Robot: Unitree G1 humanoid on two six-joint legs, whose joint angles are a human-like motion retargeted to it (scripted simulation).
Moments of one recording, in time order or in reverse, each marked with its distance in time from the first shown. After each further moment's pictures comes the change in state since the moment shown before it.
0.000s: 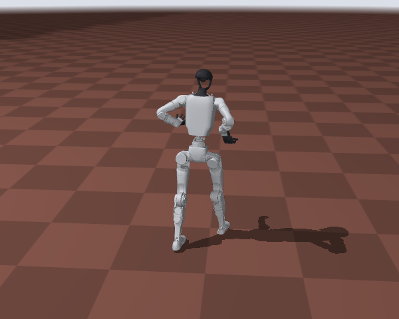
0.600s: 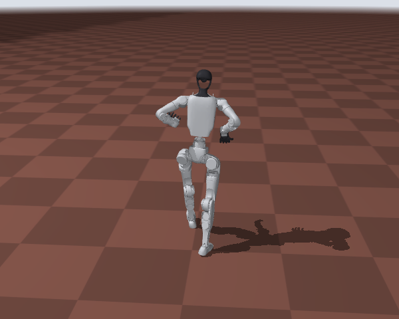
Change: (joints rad) left arm 0.030 0.023 0.066 -0.033 0.008 0.006 -0.009; right arm -0.048 0.023 0.081 0.020 0.001 -0.028 0.024; waist 0.350 -0.025 -0.023; left_leg -0.564 0.062 0.499 -0.171 0.266 -0.057; right_leg 0.434 0.064 0.032 0.063 -0.311 -0.036
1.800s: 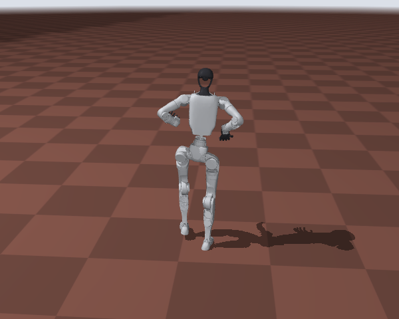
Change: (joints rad) left arm -0.027 0.004 -0.036 0.020 0.015 0.002 0.023; right arm 0.005 -0.011 -0.002 -0.020 -0.047 -0.012 -0.049; waist -0.080 -0.088 -0.054; left_leg -0.089 -0.092 -0.192 0.525 -0.041 0.233; right_leg -0.216 -0.079 -0.018 0.019 0.039 0.012
